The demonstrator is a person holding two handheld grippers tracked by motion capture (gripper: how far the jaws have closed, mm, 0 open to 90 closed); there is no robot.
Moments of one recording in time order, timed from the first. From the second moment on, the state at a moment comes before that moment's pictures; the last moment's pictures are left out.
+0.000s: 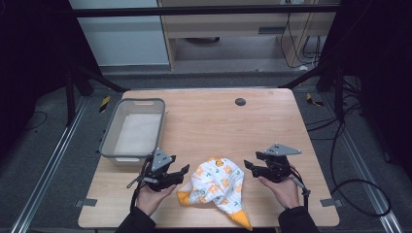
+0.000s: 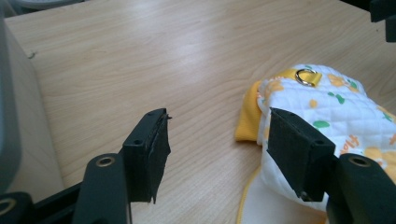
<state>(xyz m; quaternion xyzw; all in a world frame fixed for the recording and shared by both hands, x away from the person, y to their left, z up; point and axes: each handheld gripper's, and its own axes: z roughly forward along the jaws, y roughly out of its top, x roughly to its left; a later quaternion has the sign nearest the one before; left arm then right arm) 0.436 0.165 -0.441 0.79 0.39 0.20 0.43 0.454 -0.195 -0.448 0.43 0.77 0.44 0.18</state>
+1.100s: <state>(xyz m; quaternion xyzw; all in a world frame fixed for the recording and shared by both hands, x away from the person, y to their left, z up) 0.444 0.128 -0.473 0.84 0.37 0.11 0.39 0.463 -0.158 -0.480 0.39 0.83 0.39 0.10</state>
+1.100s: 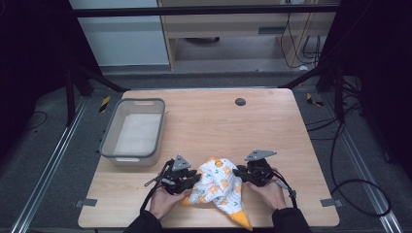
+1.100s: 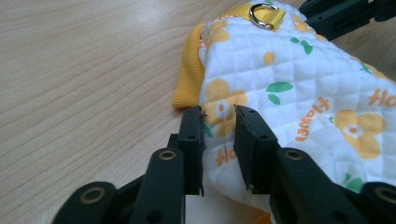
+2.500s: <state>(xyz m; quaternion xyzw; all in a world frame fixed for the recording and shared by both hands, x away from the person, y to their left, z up) 0.462 0.130 -0.367 0.74 0.36 0.28 0.50 0.468 -0.150 -0.398 0.37 0.71 0.53 0.29</state>
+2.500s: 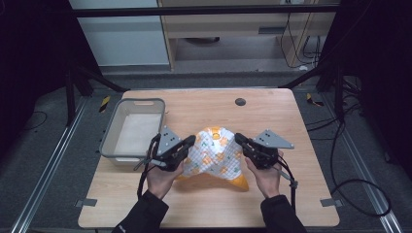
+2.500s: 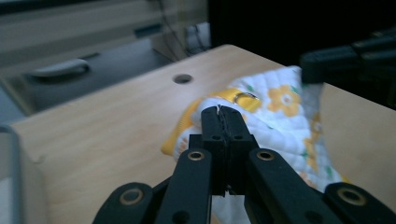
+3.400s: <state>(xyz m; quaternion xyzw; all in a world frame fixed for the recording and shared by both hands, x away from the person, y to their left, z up) 0.426 0.192 -0.438 0.79 0.39 0.21 0.42 0.419 -0.191 -0.438 0.39 0.78 0.45 0.20</state>
